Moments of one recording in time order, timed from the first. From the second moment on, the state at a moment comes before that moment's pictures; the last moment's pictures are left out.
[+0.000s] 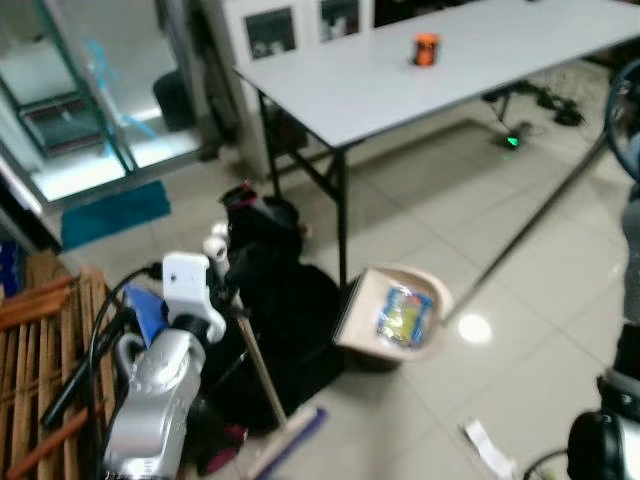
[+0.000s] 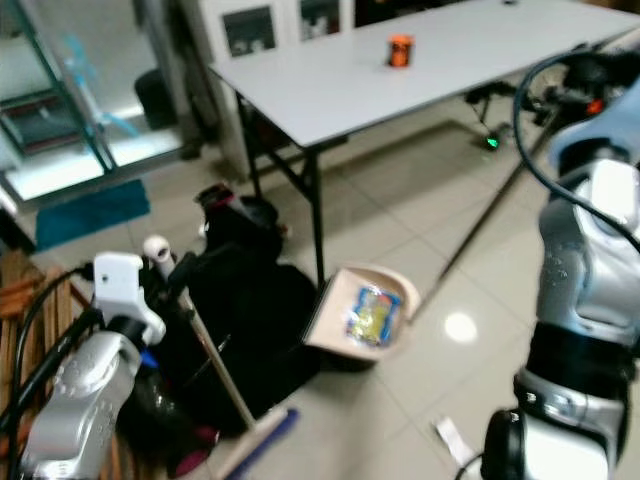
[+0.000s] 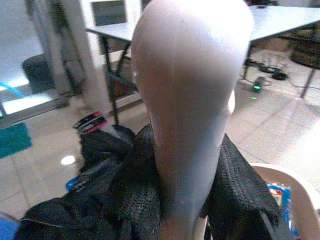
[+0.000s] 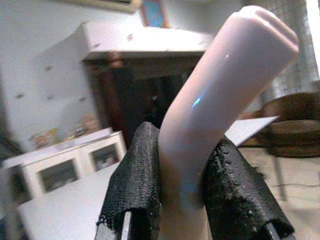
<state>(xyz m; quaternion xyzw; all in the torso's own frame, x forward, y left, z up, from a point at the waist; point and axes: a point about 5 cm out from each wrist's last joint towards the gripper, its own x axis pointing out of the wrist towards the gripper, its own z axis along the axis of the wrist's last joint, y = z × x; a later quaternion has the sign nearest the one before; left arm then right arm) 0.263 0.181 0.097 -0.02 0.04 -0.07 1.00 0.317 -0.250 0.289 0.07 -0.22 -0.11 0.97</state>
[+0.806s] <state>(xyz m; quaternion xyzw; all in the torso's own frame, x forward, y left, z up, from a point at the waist) 0.267 0.173 0.107 -0.01 0.03 -0.07 1.00 0.318 -0.246 0.286 0.06 -0.21 -0.09 0.97</state>
